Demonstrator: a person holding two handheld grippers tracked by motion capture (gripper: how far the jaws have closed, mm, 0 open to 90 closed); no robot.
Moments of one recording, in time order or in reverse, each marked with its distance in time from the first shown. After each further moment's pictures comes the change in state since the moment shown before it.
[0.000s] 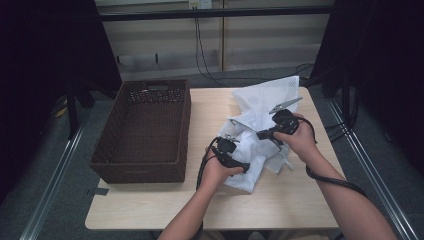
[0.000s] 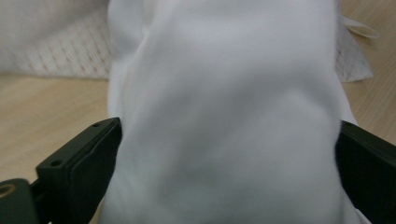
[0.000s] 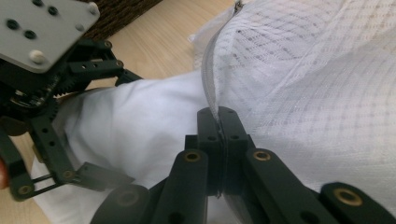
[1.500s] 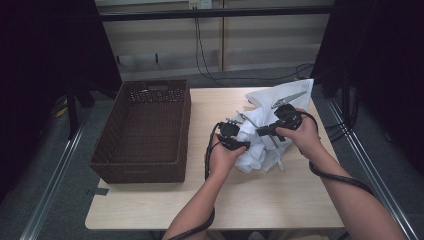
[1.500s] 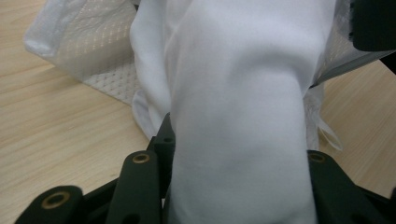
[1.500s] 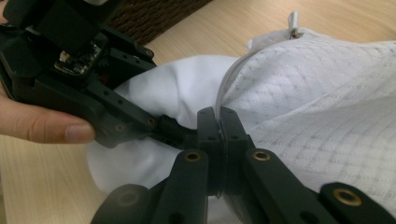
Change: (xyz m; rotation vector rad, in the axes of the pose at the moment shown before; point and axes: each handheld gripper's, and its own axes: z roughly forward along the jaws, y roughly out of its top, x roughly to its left) left arm -0.005 0.050 -0.015 -0.106 0.003 -0.142; right arm 0.006 0.014 -0.019 -0.027 0.049 -0.022
